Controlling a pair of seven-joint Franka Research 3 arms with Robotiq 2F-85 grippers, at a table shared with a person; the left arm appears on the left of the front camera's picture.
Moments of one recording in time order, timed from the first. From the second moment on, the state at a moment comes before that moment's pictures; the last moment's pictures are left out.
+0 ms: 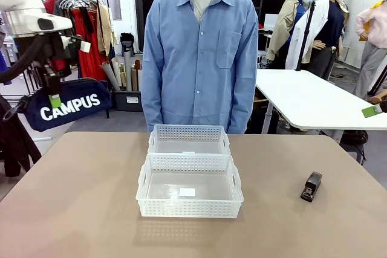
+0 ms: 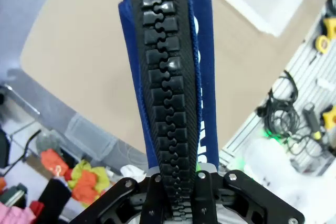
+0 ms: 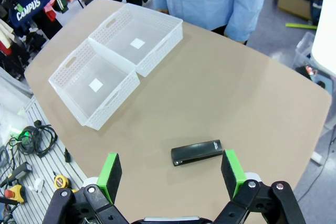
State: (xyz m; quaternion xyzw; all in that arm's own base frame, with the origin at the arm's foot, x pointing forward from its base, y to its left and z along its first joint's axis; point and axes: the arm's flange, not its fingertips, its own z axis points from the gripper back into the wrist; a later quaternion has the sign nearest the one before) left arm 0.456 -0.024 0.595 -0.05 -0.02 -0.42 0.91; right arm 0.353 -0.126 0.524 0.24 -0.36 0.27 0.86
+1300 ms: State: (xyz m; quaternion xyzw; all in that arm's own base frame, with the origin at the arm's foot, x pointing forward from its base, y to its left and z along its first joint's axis) left arm 0.454 -0.029 0.586 -0.05 -0.01 -0.45 0.89; right arm 0.353 -0.126 0.524 0.24 -0.36 0.27 0.86
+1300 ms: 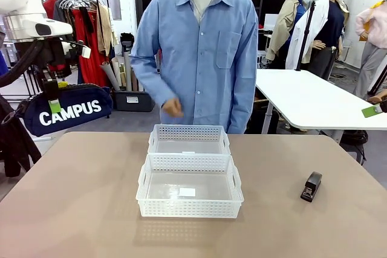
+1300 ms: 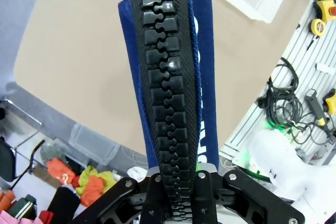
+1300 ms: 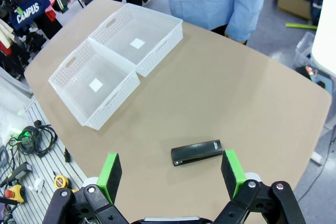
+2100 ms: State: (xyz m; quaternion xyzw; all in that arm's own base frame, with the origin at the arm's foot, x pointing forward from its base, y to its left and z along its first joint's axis) left arm 0.454 -0.029 0.586 -0.05 -0.01 -0.45 0.89; right arm 0.353 -0.126 0.524 0.24 -0.36 0.27 0.86
